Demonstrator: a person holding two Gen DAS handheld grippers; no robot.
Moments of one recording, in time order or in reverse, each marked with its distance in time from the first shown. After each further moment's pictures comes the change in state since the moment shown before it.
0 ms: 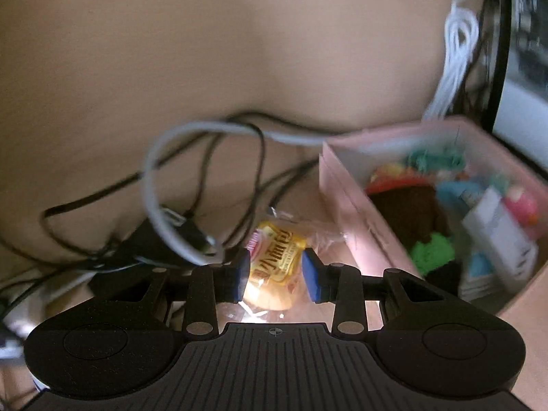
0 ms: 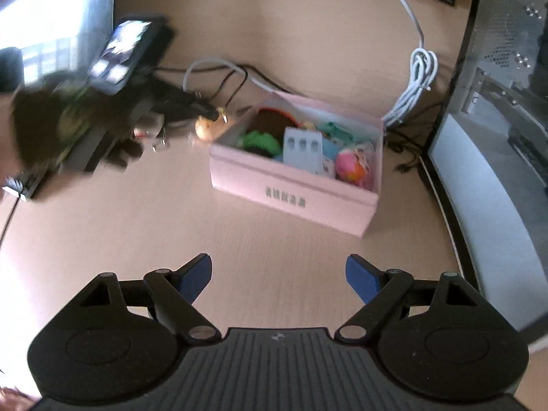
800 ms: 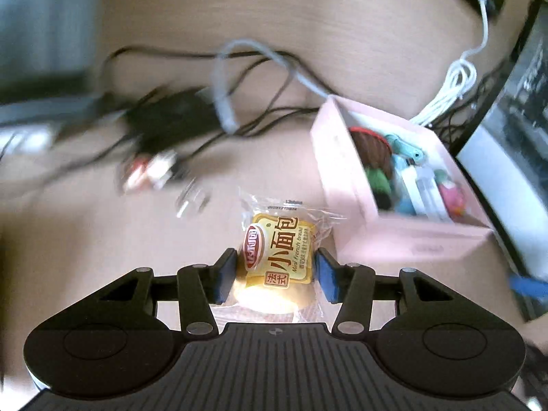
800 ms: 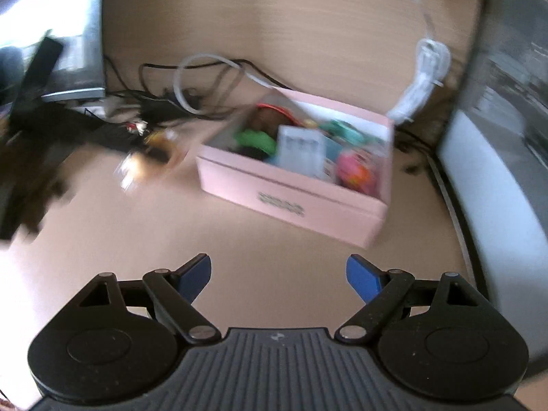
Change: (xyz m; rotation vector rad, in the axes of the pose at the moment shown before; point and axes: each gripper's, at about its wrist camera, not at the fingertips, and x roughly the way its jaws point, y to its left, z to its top) left arm -0.112 0.015 -0.105 -0.466 0.058 -0.126; right arm 0.039 -0.011 0.016 -0.005 -0.006 0.065
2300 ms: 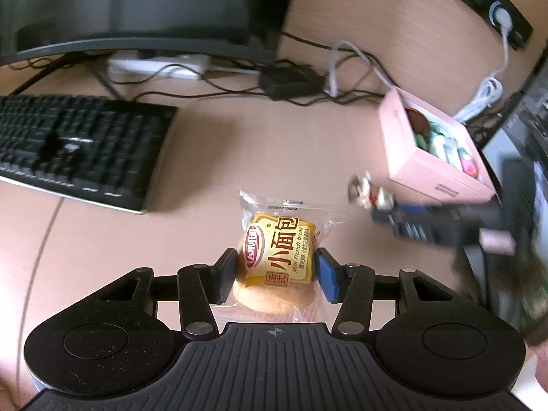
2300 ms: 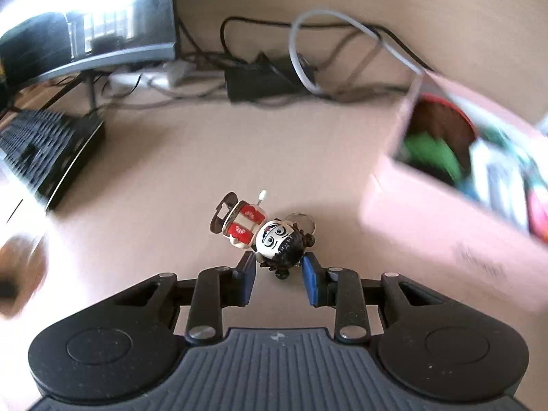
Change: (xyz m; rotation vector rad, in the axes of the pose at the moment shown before) left arm -0.119 0.029 -0.087 -0.142 0.028 0.177; right arm 0.078 0.100 0.040 -0.057 0.134 0.194
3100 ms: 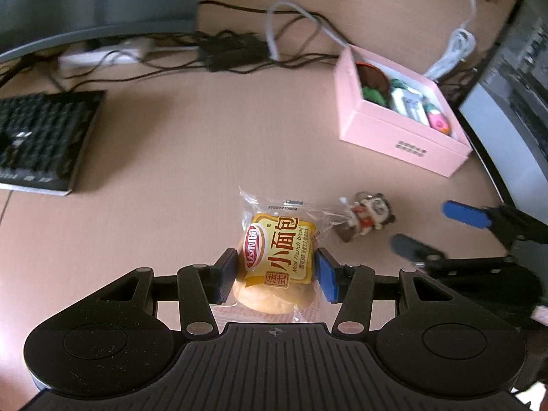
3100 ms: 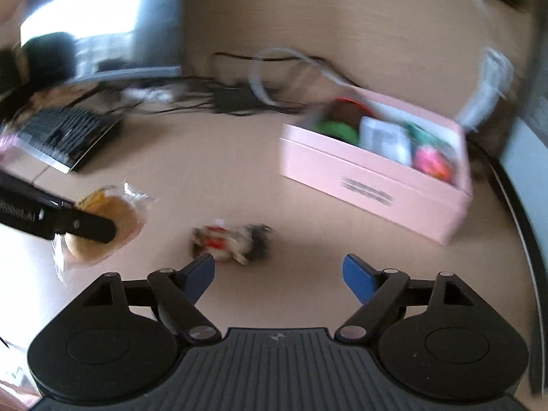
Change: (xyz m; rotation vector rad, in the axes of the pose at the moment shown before) left arm 0.019 -0.065 -0.022 0.055 0.059 0.001; right arm -0.093 -0.036 -0.083 -0.070 -0.165 -0.051
